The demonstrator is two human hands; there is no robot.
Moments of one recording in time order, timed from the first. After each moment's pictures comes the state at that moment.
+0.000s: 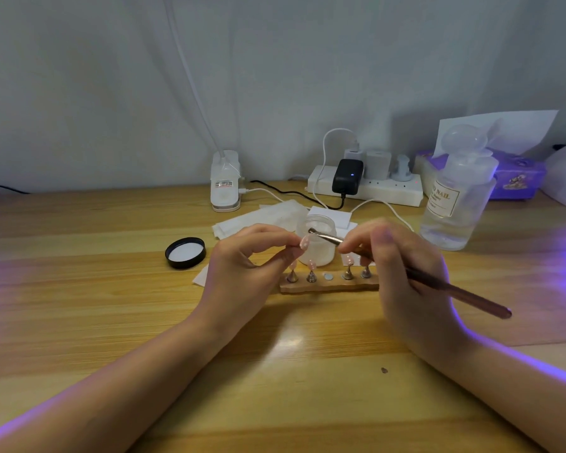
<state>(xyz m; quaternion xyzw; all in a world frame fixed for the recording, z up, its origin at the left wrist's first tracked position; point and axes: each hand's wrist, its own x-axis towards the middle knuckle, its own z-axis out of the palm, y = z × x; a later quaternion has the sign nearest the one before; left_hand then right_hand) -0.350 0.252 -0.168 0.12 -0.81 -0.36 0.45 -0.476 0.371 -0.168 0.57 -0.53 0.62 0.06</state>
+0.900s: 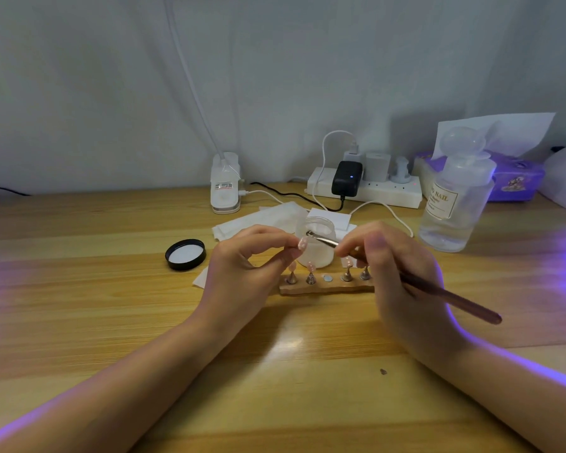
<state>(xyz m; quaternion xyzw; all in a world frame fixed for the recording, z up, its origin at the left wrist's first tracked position) -0.349 0.254 -0.165 0.14 -0.81 -0.36 0.44 -0.476 0.371 -0.170 0.58 -0.54 0.60 0.07</state>
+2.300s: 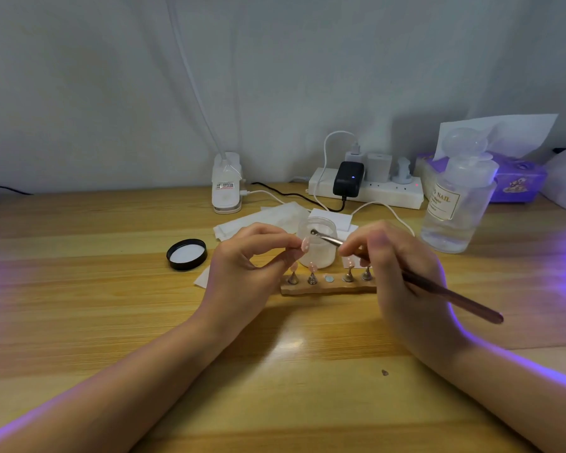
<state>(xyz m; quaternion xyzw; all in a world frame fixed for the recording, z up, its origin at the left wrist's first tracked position) -0.351 0.253 -0.167 0.14 -0.81 -0.36 0.44 -0.477 0.370 -0.170 0.58 -0.54 0.60 0.08</state>
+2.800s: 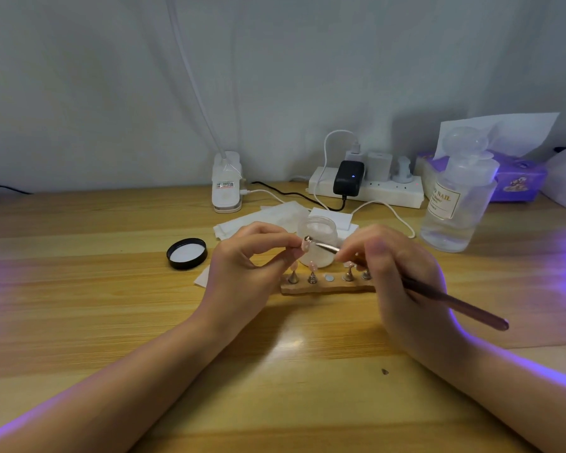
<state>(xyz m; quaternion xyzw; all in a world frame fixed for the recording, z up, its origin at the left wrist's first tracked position) -0.350 0.253 -0.167 0.13 -0.80 -0.36 0.45 -0.473 0.371 -0.169 0.60 -0.53 0.60 0.08</state>
